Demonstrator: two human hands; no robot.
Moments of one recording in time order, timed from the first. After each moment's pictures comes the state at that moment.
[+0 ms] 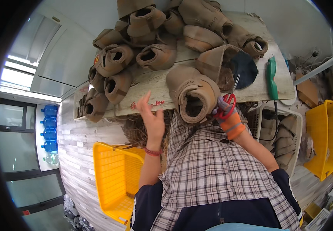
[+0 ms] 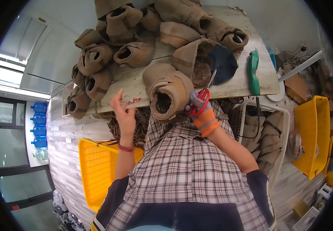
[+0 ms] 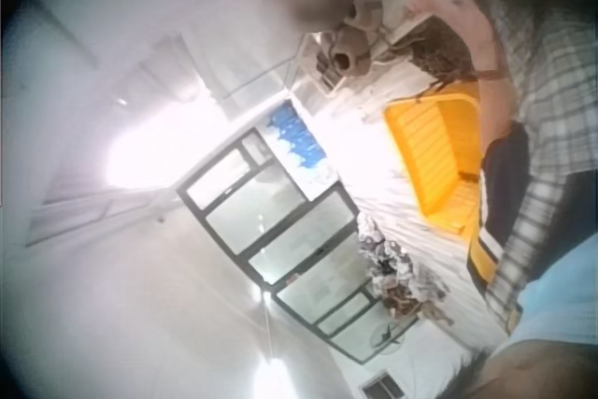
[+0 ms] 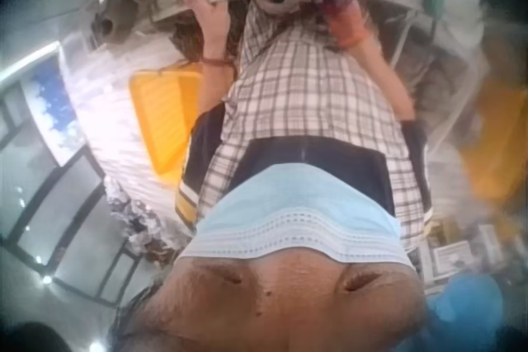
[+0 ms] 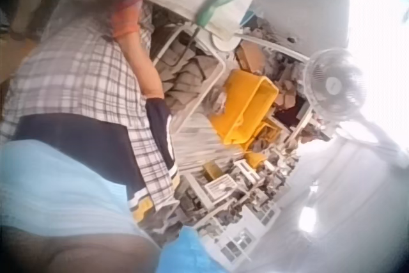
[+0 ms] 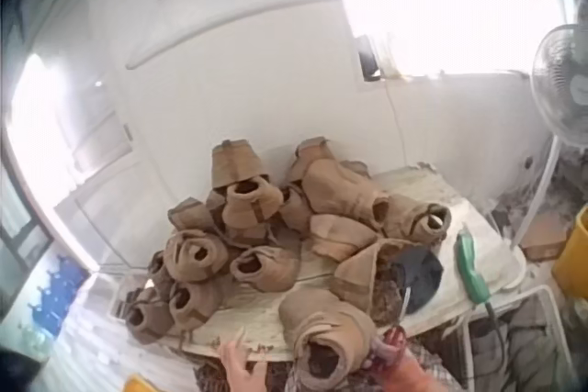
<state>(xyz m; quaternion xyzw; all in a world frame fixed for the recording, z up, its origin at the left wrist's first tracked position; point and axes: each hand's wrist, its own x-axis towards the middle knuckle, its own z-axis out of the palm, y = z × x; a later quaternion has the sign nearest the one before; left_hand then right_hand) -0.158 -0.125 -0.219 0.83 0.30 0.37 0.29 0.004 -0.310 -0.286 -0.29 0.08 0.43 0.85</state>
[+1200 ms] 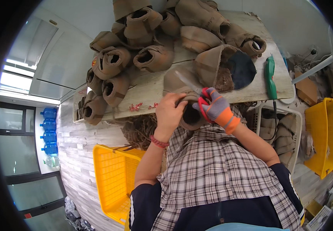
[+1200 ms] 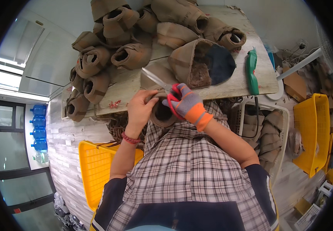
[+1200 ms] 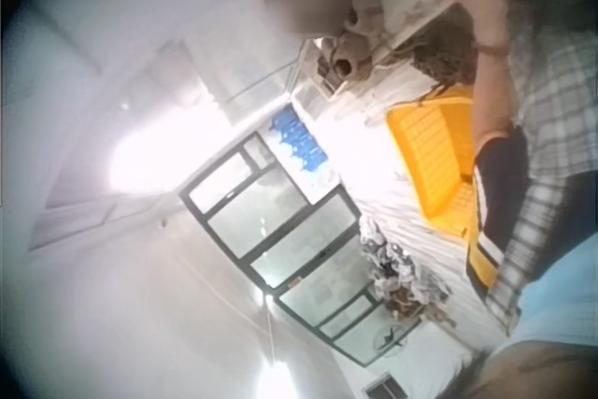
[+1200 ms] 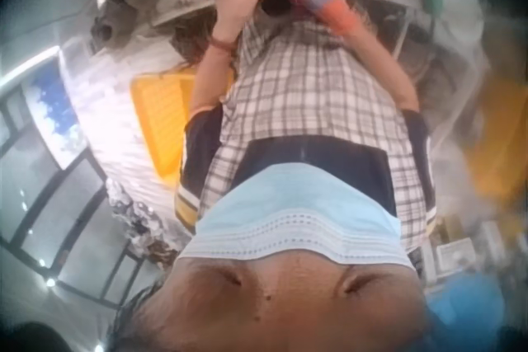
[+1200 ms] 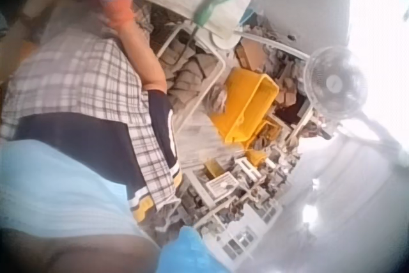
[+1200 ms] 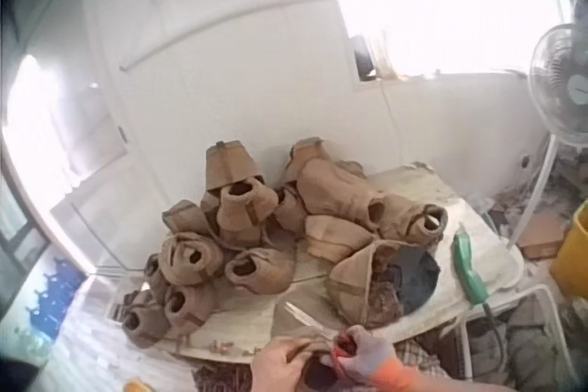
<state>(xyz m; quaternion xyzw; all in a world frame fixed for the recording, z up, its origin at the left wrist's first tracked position) -0.115 -0.142 -0.208 0.88 0.22 0.21 0.36 0.001 -0.280 -0.243 -0.75 -0.29 0.18 0.57</state>
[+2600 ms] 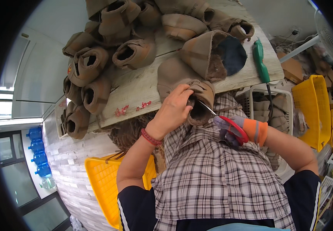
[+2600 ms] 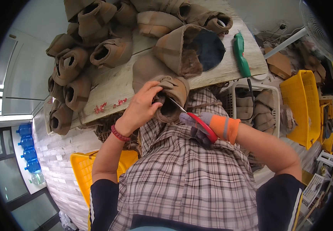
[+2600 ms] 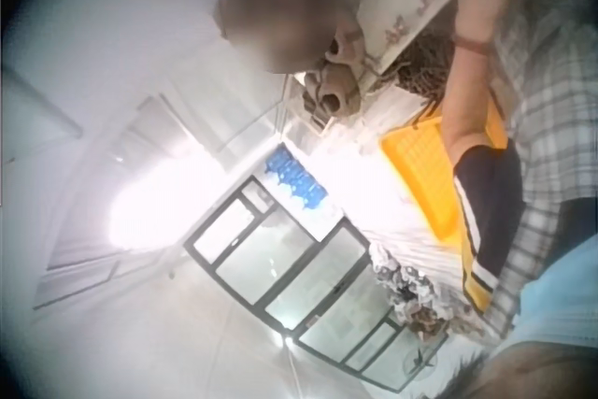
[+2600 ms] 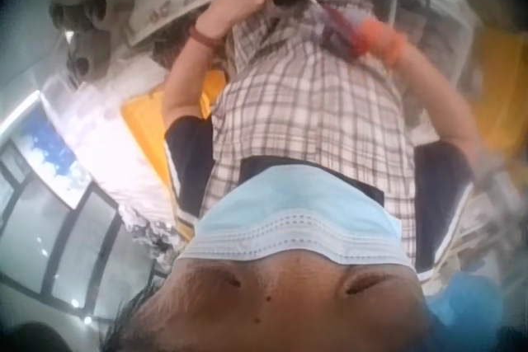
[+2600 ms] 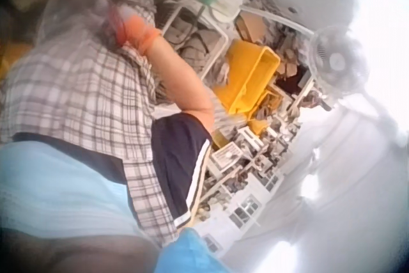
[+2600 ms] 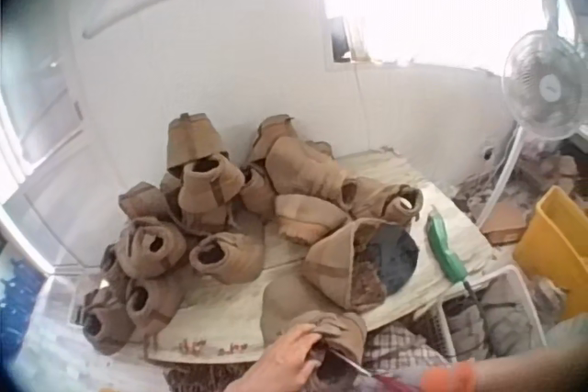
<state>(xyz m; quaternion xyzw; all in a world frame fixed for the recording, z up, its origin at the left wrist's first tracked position) -0.099 -0.129 -0.205 0.92 -0.05 0.08 0.38 -0.009 -0.358 -0.186 -0.57 0.13 0.71 0.38</state>
